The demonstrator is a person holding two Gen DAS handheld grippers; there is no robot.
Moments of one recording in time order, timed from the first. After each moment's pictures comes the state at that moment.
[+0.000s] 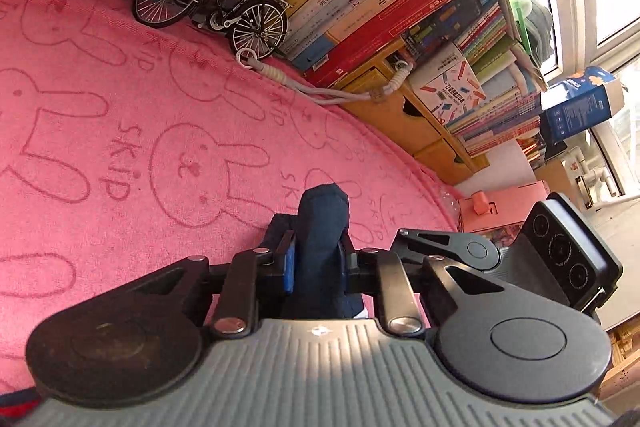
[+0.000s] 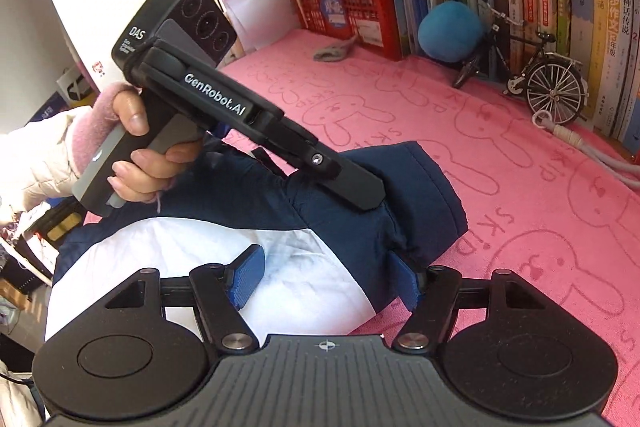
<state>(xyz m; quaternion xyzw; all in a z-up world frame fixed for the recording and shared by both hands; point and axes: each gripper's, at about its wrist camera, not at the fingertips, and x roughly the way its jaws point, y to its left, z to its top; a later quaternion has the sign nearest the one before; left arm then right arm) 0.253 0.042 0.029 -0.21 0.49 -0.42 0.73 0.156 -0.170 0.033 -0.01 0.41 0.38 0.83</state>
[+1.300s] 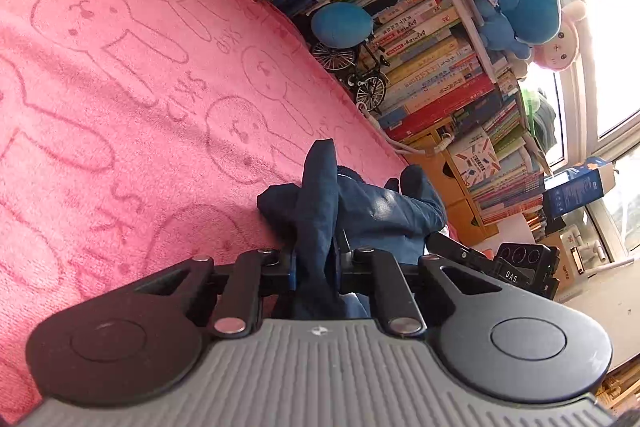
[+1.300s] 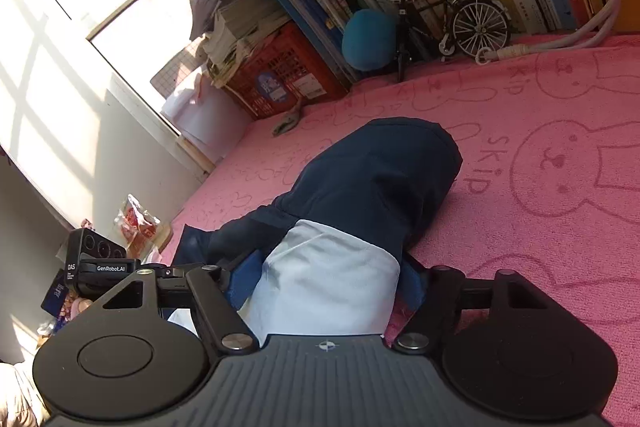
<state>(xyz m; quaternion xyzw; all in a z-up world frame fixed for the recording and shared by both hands) 0.151 0.209 -0.001 -0.31 0.43 -0.34 0.78 0.137 -0.178 -0.006 0.26 0.36 0.28 0.85</state>
